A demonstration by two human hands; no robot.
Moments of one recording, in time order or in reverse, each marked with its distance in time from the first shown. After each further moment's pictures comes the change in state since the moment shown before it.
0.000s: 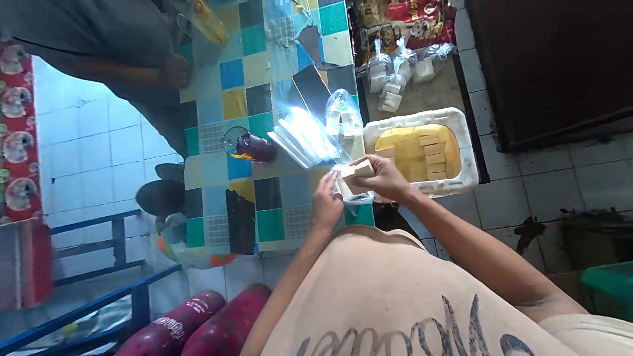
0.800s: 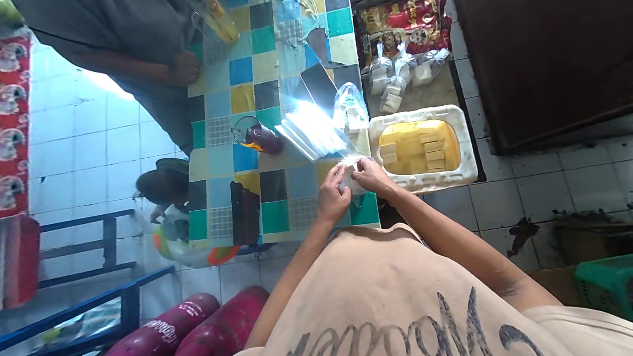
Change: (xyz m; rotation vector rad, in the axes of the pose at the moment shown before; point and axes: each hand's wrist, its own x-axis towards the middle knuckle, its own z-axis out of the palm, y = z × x) left_hand -0.012 -0.012 -0.005 -0.091 -0.036 0.151; right_hand 0.023 -0.010 0.045 -0.347 -0.023 0.585
